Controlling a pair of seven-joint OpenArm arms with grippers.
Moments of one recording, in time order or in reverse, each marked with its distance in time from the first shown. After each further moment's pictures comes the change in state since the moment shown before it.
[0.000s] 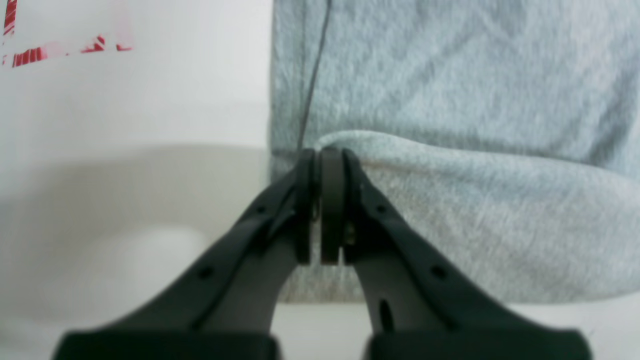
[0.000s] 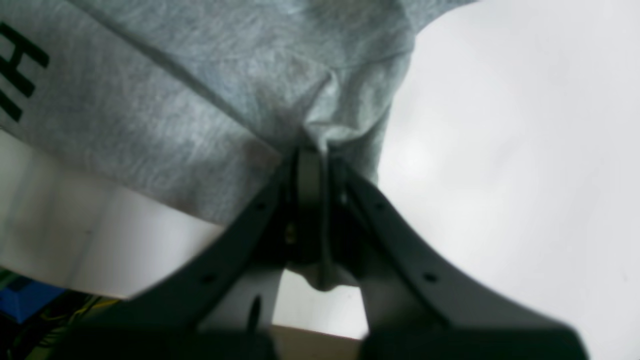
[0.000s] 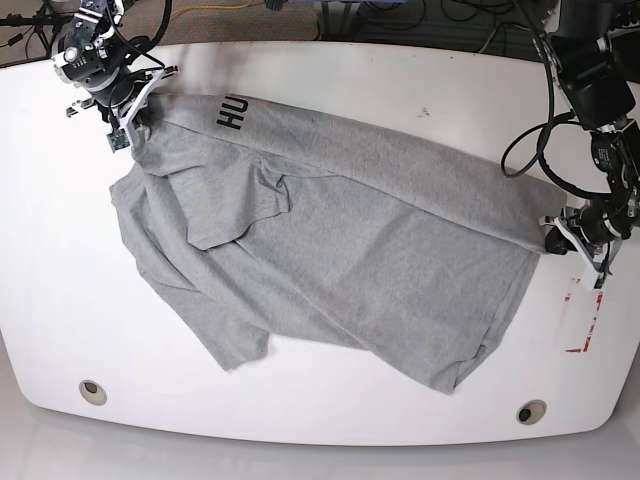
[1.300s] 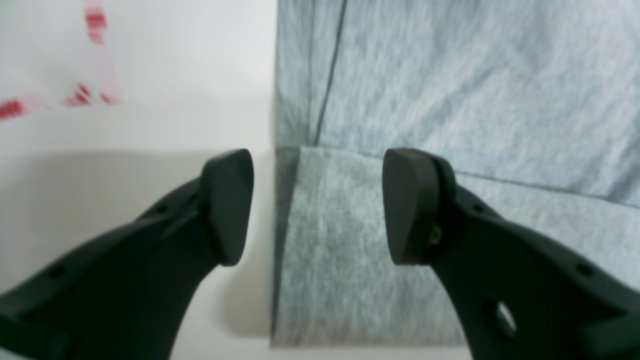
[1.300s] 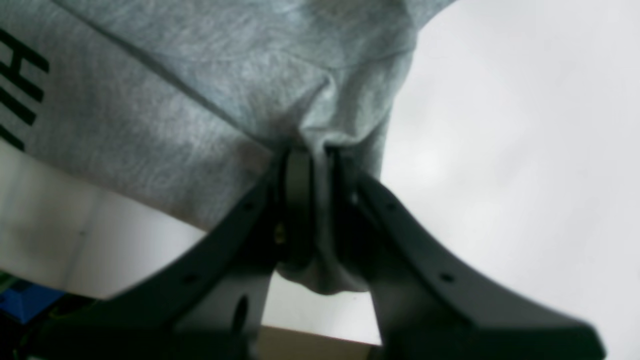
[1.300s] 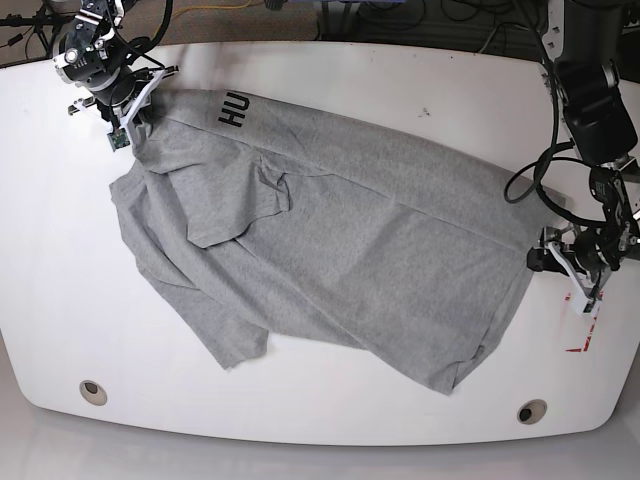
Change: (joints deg) left arm -9.1 -1.1 5.4 -11.0 6.3 0.0 -2.4; right arm 0.5 -0.2 0.1 -1.8 0.1 0.0 0.1
